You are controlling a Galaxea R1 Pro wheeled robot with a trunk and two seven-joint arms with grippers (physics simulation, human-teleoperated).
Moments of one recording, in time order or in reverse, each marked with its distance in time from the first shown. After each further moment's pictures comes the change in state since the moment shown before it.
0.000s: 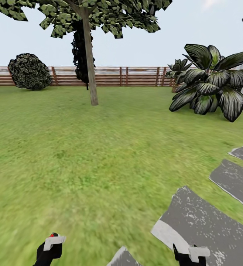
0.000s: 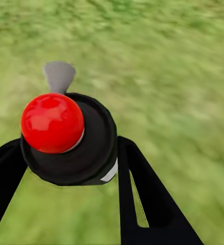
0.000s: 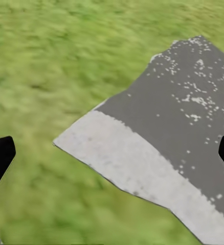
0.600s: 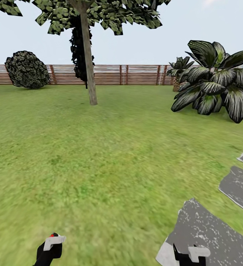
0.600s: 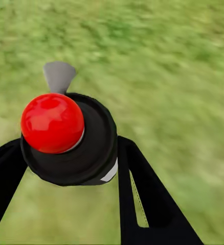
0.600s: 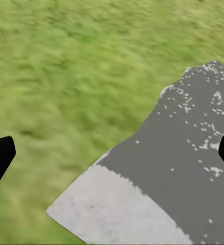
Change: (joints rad) left arm 0.000 0.000 0.000 0.000 0.000 0.000 0.000; right arm 0.000 0.000 0.000 0.000 0.000 -0.001 0.000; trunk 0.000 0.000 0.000
